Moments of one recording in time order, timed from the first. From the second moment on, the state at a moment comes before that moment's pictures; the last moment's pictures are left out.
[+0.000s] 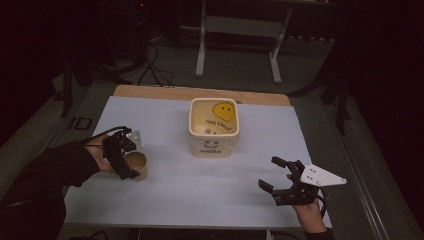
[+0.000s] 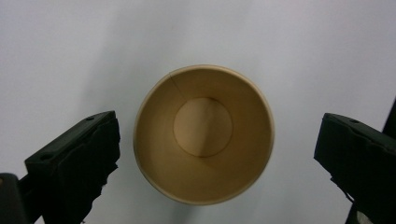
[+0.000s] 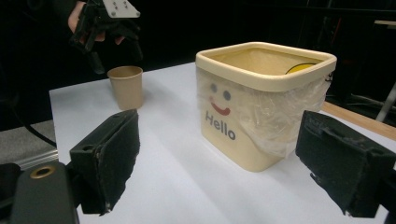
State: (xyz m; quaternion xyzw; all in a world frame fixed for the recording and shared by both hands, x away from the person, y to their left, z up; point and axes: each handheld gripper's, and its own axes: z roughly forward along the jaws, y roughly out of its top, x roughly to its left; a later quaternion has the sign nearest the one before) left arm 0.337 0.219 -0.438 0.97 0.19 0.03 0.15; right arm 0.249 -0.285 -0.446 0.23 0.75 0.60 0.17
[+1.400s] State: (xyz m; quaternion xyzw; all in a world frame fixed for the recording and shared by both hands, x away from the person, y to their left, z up) left arm 0.351 0.218 -0.434 0.98 0.18 0.01 0.12; right arm 0.250 -0.285 -0.448 0.23 0.75 0.60 0.16
